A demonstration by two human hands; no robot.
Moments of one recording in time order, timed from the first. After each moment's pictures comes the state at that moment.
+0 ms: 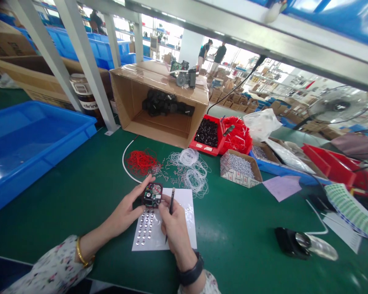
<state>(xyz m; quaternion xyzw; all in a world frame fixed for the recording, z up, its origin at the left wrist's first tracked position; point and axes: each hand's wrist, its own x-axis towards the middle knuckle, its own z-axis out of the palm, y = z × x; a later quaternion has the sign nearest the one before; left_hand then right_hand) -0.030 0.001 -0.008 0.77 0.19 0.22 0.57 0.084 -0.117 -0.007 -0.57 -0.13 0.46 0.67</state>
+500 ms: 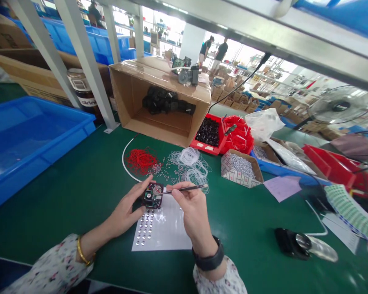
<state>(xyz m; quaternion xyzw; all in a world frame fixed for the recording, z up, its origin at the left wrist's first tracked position) -0.030 0.005 -0.013 0.81 0.17 0.23 0.51 0.125 -0.110 0.038 -0.58 -0.21 0.38 0.69</state>
